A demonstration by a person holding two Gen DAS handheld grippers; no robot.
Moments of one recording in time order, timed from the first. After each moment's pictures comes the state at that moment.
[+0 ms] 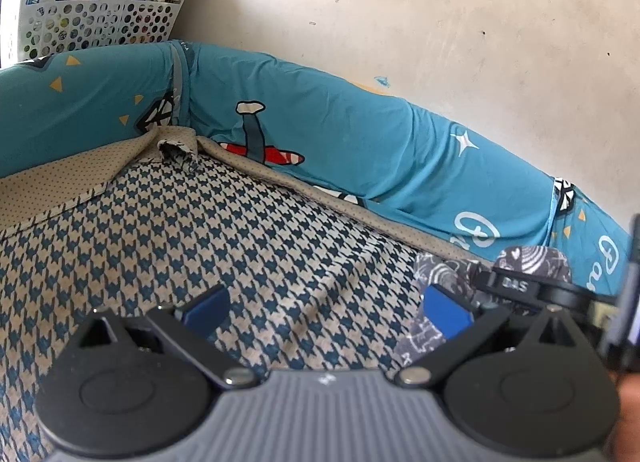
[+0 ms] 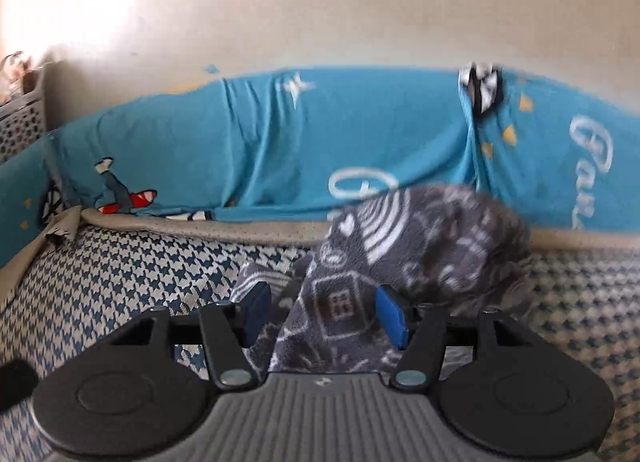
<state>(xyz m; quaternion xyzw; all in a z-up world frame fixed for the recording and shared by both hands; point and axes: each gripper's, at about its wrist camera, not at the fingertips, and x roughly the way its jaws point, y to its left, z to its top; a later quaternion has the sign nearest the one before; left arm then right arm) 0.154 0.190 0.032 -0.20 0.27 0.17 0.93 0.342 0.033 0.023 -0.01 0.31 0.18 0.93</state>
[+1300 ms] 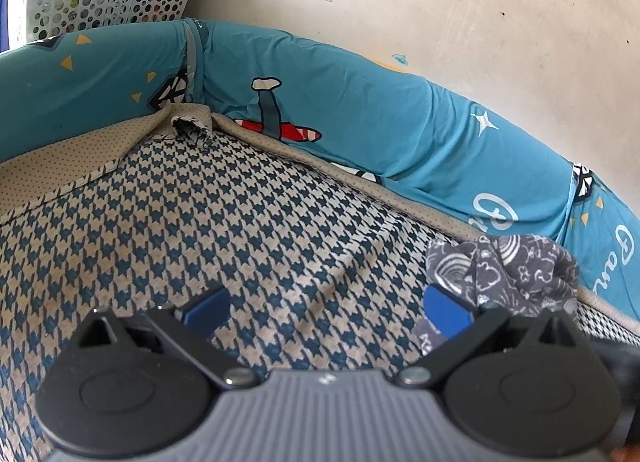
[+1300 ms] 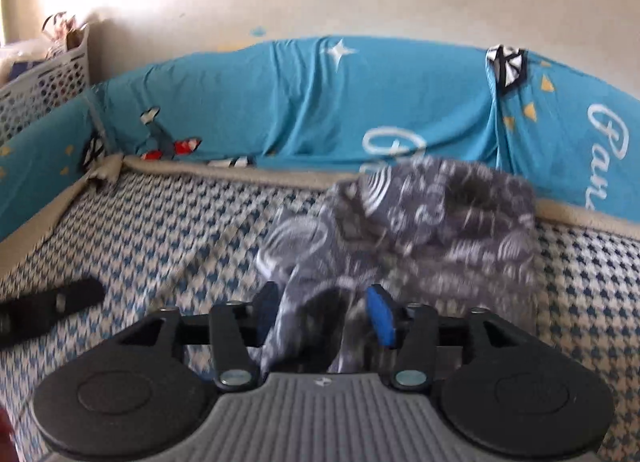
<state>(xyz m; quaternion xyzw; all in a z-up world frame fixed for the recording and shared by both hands) 0.157 0.194 0.020 -0.20 0.30 0.18 0.92 0.290 0.020 0.019 -0.06 0.34 0.24 0.91</state>
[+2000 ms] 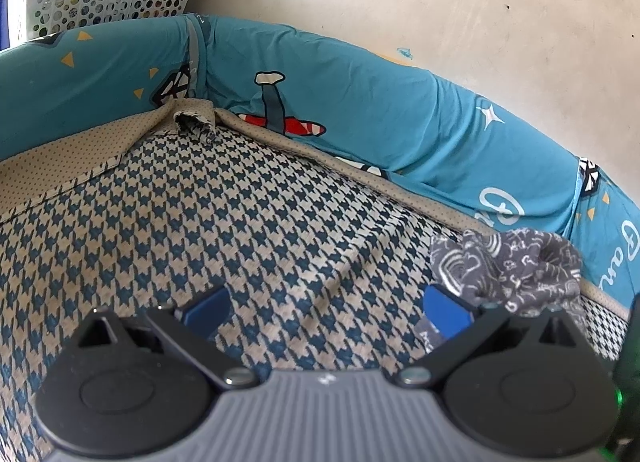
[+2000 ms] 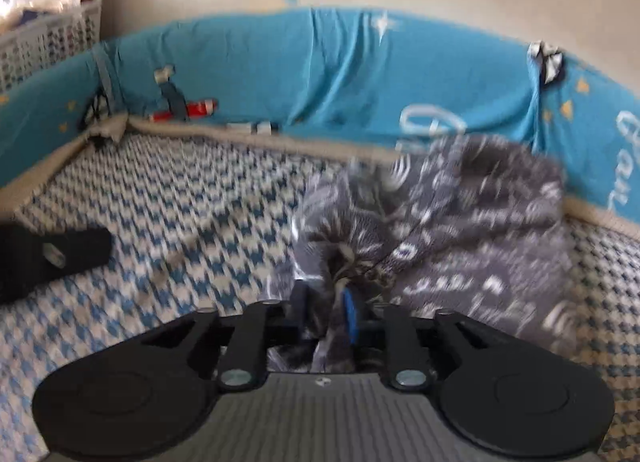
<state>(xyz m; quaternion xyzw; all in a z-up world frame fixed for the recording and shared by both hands) 0.161 0.195 0.015 -0.19 0.31 0.19 0.91 0.275 0.059 -0.019 -0.10 0.33 0.23 0.91</state>
